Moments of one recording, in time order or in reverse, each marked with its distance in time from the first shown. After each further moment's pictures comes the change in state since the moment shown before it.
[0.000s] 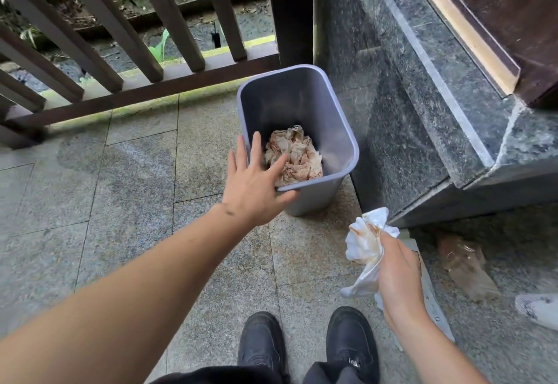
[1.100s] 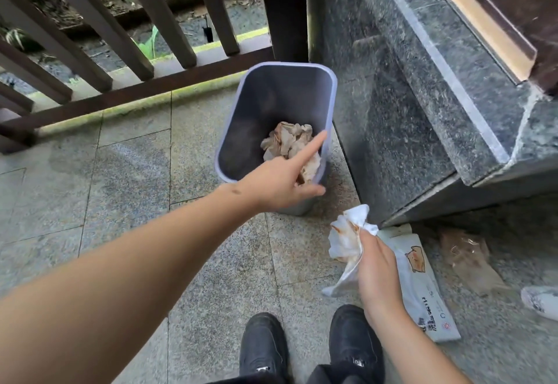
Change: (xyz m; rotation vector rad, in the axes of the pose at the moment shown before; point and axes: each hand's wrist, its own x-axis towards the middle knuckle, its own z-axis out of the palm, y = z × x) left_hand 0.031 0.022 -0.020 -0.528 -0.250 0.298; right_hand 0.005 0.016 0.029 0.000 -0.067 0.034
